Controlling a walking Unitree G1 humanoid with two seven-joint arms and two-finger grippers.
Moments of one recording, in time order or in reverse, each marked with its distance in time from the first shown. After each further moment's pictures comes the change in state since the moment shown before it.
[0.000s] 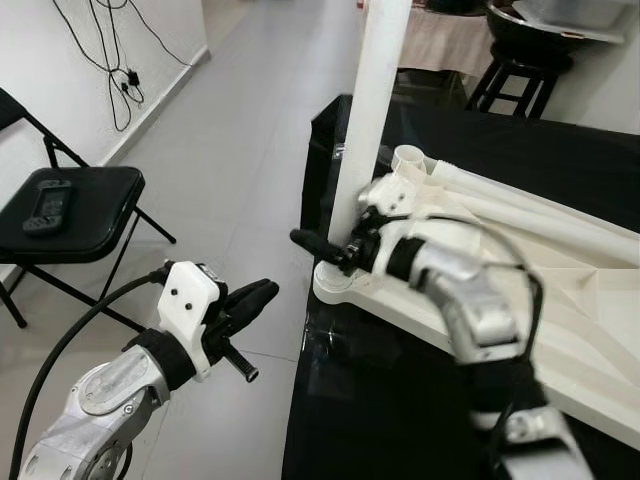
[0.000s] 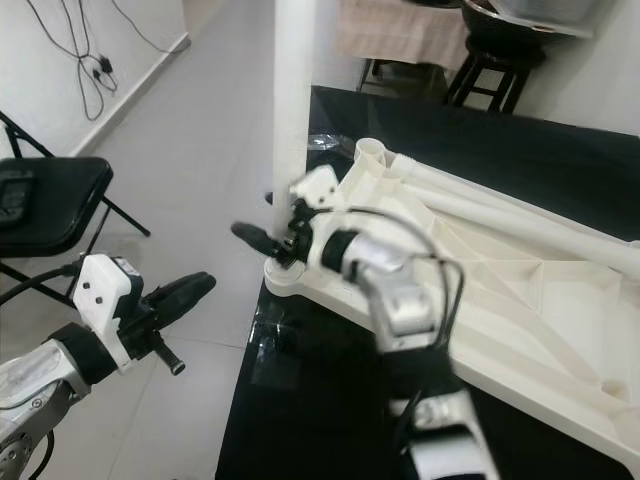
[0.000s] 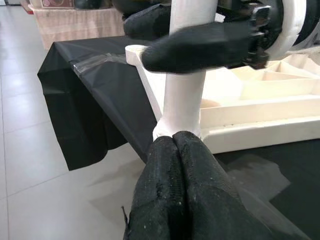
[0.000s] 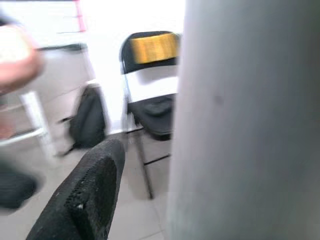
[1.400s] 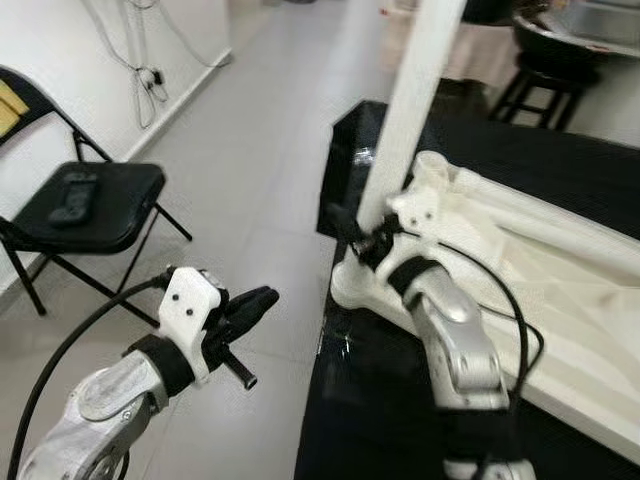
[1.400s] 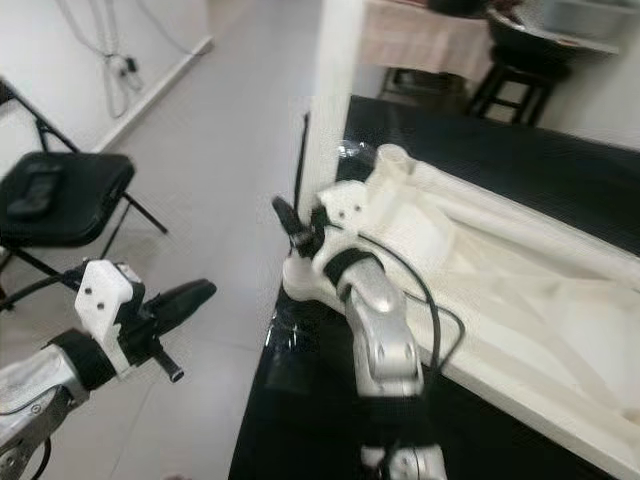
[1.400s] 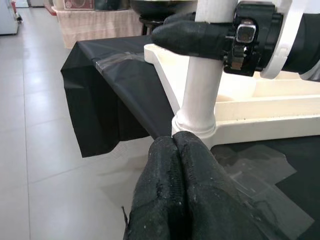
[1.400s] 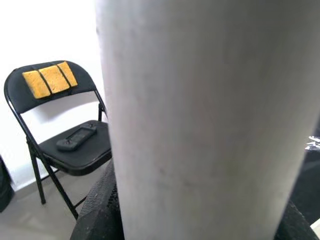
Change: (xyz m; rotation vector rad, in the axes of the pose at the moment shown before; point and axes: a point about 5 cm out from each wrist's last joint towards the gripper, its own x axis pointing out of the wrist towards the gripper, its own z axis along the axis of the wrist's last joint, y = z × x) left arm -0.003 -0.001 -0.003 -0.007 0.021 -0.007; right arm -0.017 0.019 -0.037 0.128 -0.026 -0.646
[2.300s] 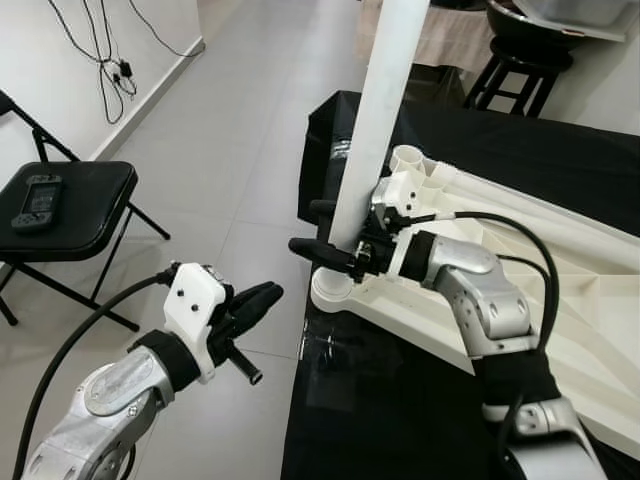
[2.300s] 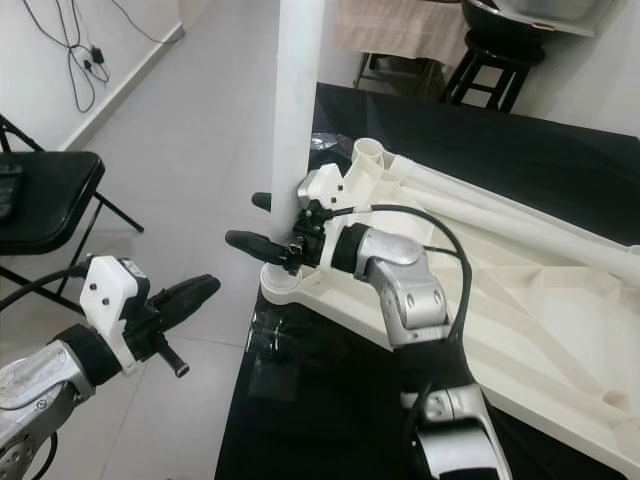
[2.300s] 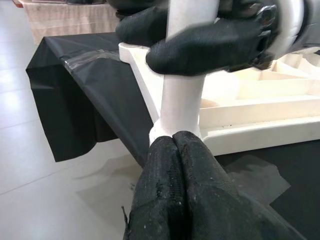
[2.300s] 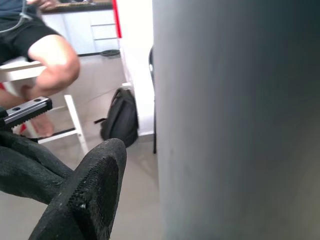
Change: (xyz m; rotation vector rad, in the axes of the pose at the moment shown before) left arm 0.005 -0.004 0.001 -0.005 -0.014 -0.004; right arm 0.025 -0.008 0.028 -0.051 0.020 0.743
